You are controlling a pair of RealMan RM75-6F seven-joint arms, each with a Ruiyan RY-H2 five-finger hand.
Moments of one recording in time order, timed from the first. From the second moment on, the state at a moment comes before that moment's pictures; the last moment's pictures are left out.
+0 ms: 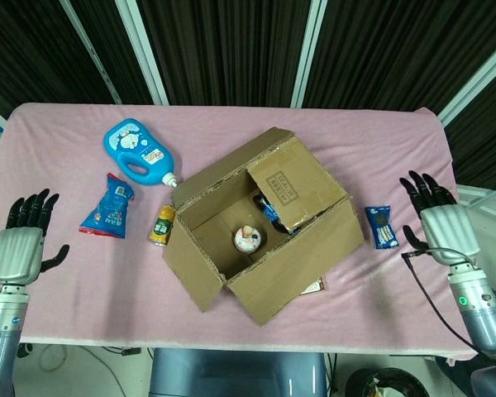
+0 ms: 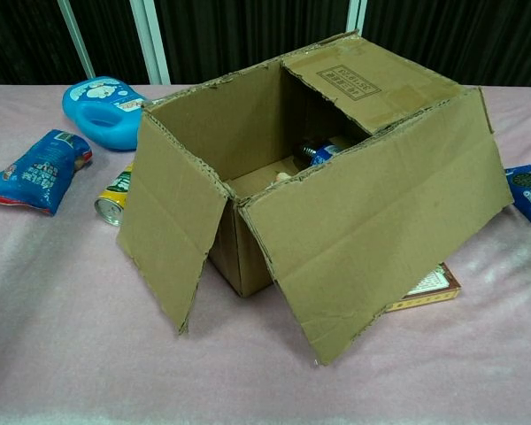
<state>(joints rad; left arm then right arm) -0.38 -1.23 0.03 -1.65 1.22 1.54 0.22 0.39 -1.06 0.24 -1.60 -1.44 1.22 -0.13</state>
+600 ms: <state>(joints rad) -0.32 -1.28 -0.02 -1.54 1.27 1.48 0.06 0.85 -1.08 0.29 -1.59 -1.66 0.85 -0.17</state>
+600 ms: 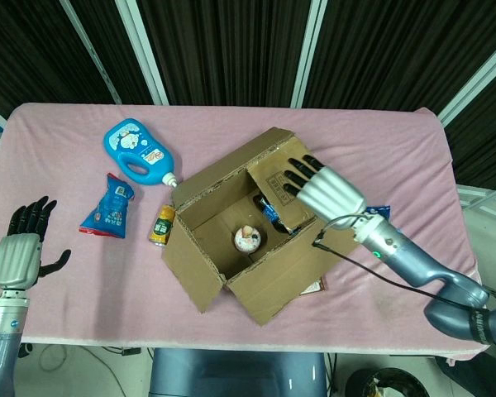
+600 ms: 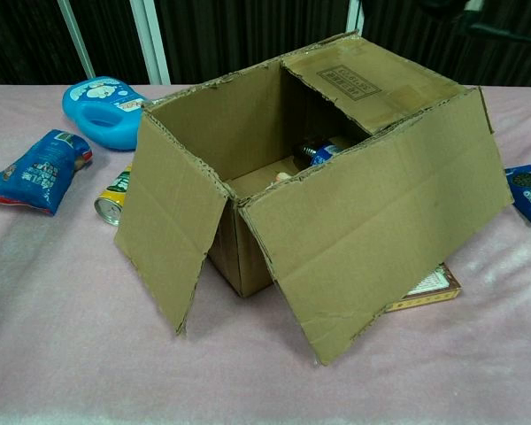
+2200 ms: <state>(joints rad) -0.27 -1.27 -0.12 -1.57 1.25 1.36 0.04 1.09 -1.24 0.07 -1.44 -1.72 0.70 -0.09</state>
